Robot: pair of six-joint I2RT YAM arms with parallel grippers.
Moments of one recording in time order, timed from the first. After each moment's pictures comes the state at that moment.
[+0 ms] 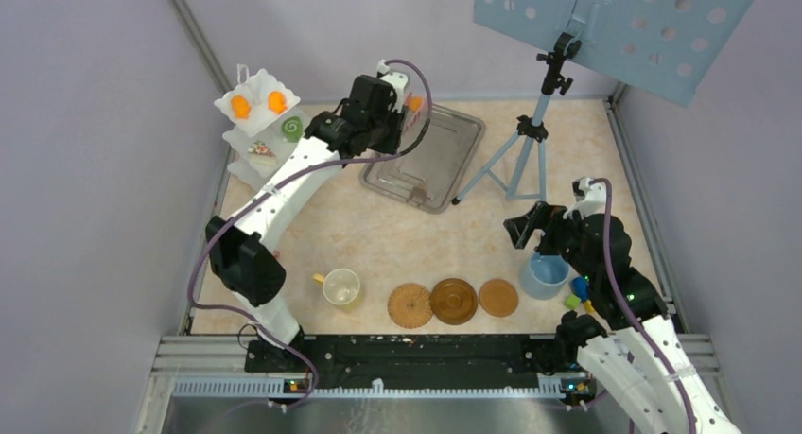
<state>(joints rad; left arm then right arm) -0.55 1.75 1.78 -0.71 -0.11 -0.11 0.37 0.49 0.63 -0.50 -0.01 0.47</state>
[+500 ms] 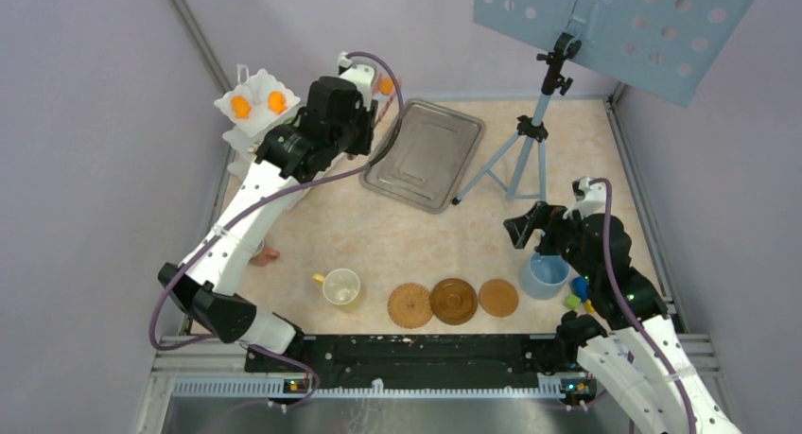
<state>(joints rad) -0.55 1.49 1.73 -0.79 -0.21 -0.11 0.37 0.49 0.63 -0.49 -0.01 0.47</state>
